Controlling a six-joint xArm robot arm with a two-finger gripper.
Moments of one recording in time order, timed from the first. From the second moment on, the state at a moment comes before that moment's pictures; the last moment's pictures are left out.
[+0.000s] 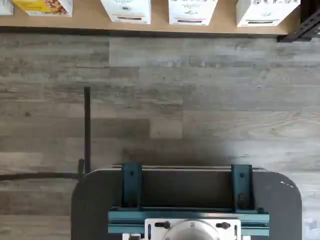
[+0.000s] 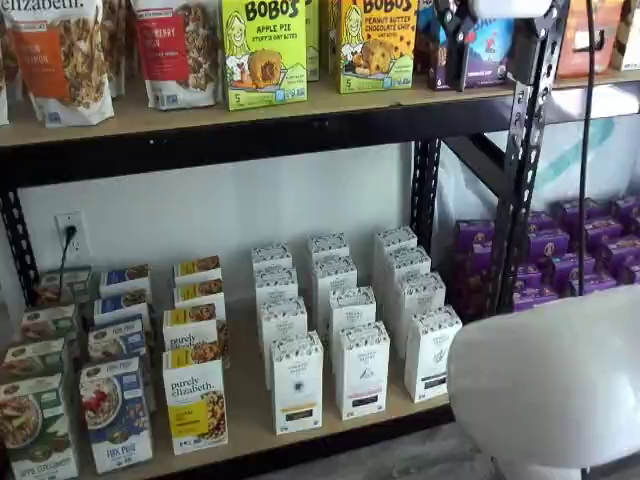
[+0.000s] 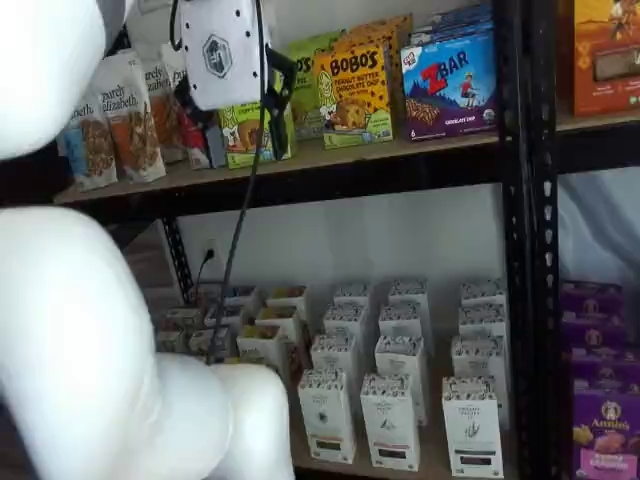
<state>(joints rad) 0.01 -0.84 -1.15 0.04 2.00 0.03</state>
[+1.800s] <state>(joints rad) 0.03 -0.81 -0.88 0.08 1.67 0.04</state>
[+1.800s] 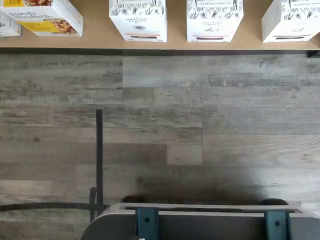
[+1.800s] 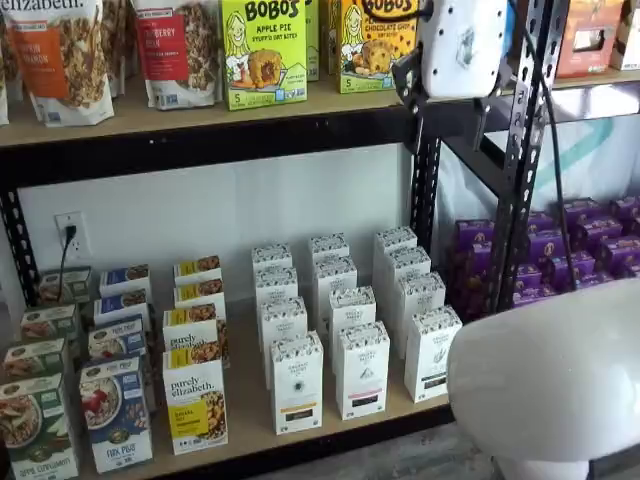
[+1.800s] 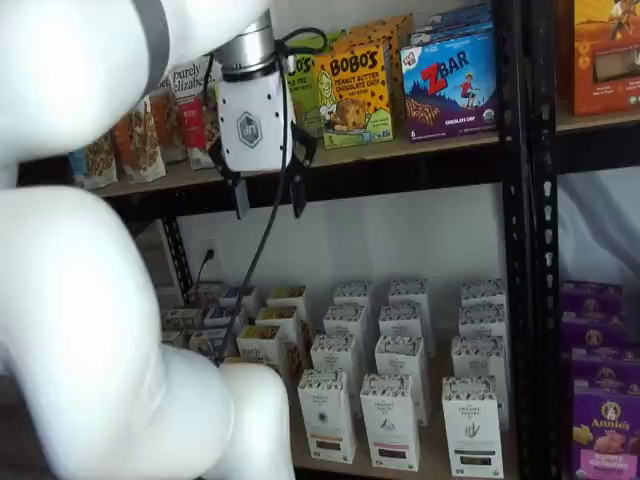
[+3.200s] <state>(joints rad) 0.26 -0.57 -0.59 0.02 1.09 0.26</state>
